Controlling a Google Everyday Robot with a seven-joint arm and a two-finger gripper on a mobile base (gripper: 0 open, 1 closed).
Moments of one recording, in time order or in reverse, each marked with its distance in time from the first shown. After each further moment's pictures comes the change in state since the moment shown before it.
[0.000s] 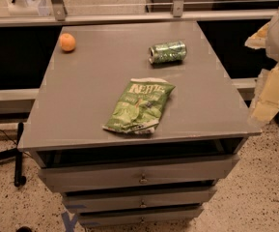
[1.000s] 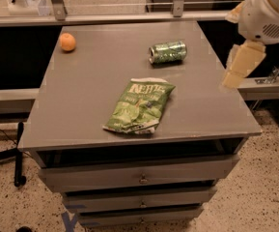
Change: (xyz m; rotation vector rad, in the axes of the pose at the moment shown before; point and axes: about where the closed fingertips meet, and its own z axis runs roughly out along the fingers) arm -0.033 -0.079 0.022 0.153 -0.085 -0.046
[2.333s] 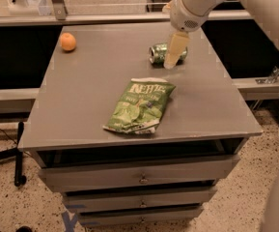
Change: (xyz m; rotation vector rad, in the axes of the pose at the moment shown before) arm -0.107 -0.106 0.140 0.030 -0.146 -0.221
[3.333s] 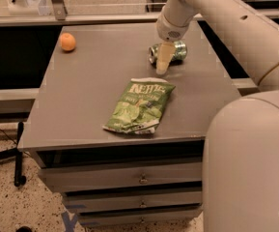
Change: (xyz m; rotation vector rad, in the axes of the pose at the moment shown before) arm 0.008 -0.014 0.089 -0.110 0.069 0.002
